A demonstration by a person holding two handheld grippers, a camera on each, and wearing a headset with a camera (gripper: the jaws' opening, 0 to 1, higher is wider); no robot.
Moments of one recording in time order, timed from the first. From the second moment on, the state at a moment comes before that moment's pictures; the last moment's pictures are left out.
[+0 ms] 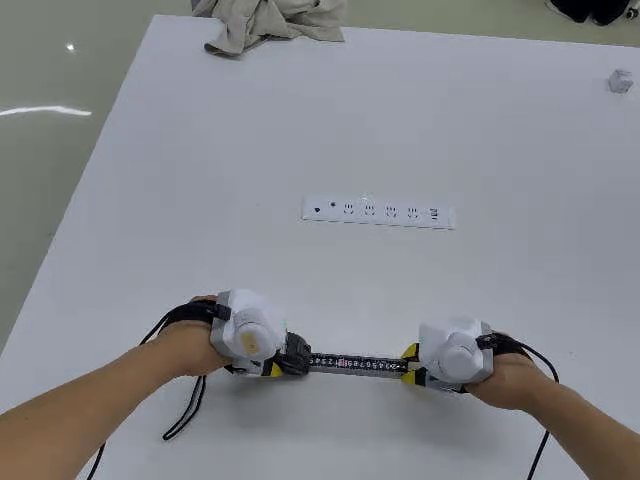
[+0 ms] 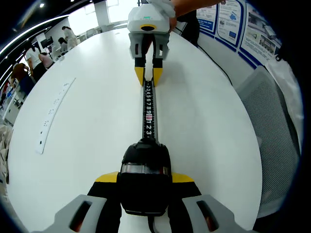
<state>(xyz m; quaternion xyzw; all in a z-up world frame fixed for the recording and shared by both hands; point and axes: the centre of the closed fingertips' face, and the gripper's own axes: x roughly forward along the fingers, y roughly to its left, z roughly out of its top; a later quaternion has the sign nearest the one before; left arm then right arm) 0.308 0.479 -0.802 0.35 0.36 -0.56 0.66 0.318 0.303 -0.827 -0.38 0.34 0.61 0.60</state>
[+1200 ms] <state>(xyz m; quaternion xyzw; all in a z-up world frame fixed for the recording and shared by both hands) 0.308 0.479 -0.803 0.35 0.37 -0.56 0.66 0.324 0.246 -0.827 -0.39 0.36 0.59 0.61</state>
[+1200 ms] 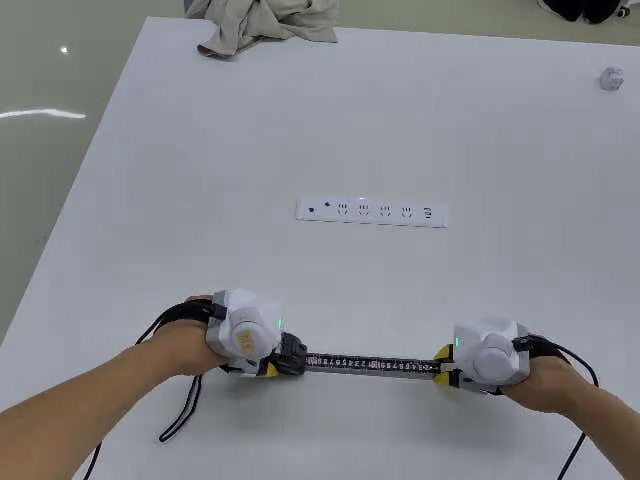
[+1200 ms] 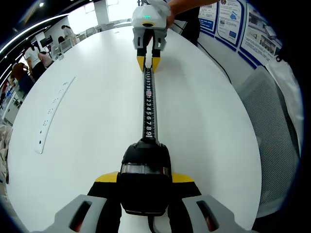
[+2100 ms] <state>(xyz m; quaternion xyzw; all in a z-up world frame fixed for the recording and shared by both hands) 0.308 0.479 -0.804 0.35 0.37 -0.56 0.66 0.324 0.235 -0.826 -0.39 0.37 0.59 0.61</state>
